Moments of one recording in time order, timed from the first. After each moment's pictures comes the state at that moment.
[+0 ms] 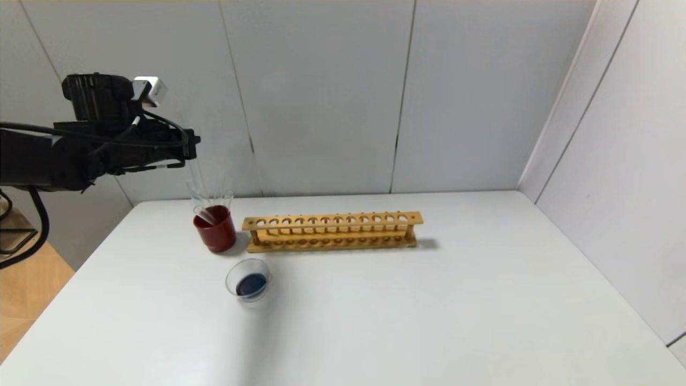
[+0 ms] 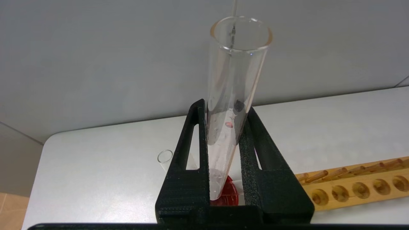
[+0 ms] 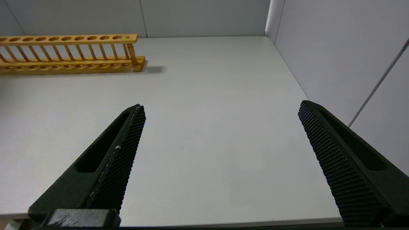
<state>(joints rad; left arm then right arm) 0.02 1.92 -1.36 -0.35 -0.14 0.03 0.00 0.00 0.00 -0.01 -0.01 0.01</state>
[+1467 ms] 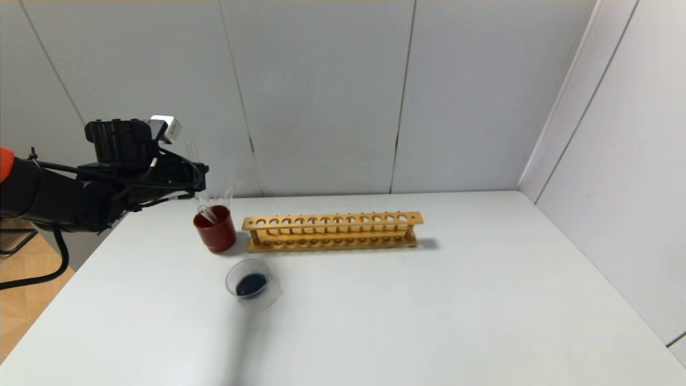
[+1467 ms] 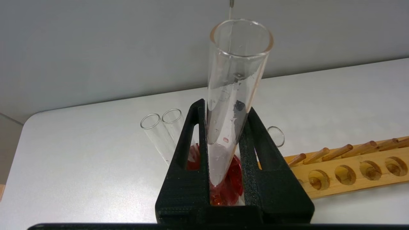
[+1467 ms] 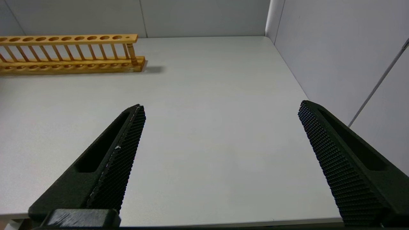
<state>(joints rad) 0.01 1.96 -1.14 -0.58 -0.13 0.05 0.00 0.00 0.00 -0.01 -0.01 0.01</state>
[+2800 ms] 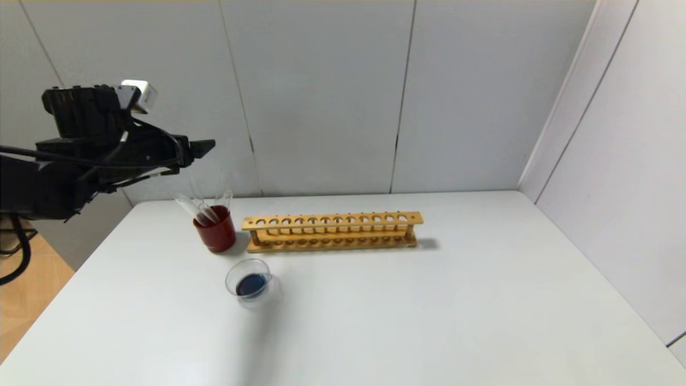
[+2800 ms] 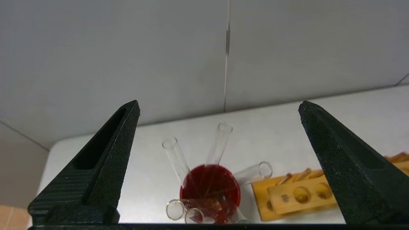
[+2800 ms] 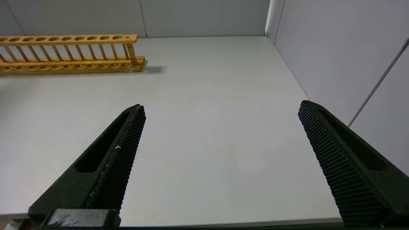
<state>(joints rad) 0.01 1.82 -1.16 -0.56 -0.14 0.05 0.00 0.00 0.00 -0.01 -0.01 0.01</state>
